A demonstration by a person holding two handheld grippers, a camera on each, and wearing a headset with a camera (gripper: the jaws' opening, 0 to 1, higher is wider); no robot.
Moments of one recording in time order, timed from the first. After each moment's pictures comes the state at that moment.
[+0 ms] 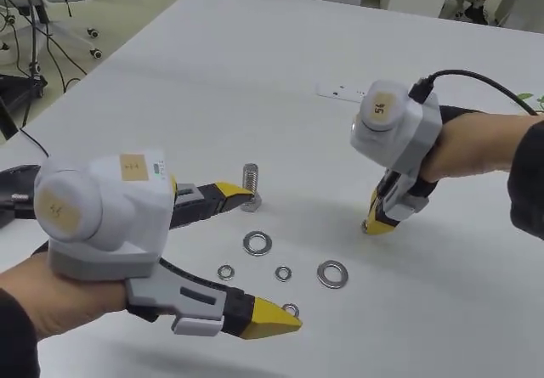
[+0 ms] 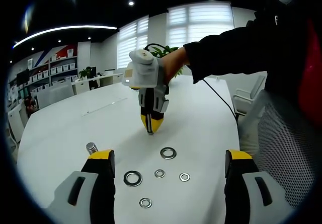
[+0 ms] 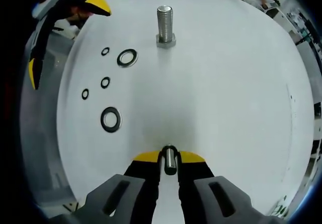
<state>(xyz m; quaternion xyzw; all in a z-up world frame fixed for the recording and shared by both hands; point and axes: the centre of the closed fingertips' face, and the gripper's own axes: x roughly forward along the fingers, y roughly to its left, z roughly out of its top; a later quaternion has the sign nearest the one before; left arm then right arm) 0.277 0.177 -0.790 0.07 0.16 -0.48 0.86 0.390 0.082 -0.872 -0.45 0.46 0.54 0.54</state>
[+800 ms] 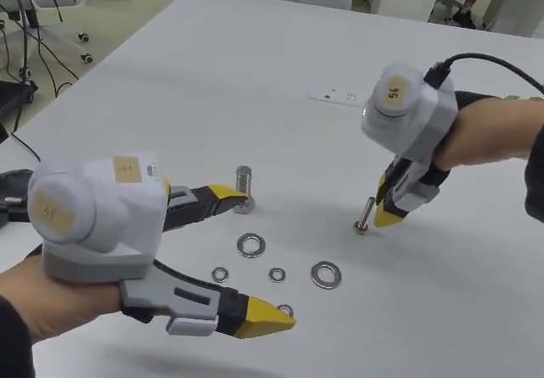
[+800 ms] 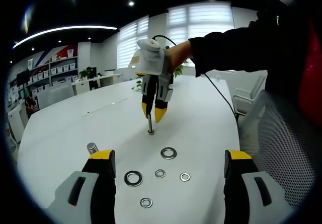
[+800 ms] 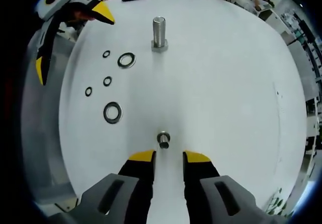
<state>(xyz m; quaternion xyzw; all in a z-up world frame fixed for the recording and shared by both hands) 0.277 0.179 -0.789 0.07 0.16 -0.48 0.86 0.398 0.066 -0.843 -0.46 0.45 0.52 0.56</state>
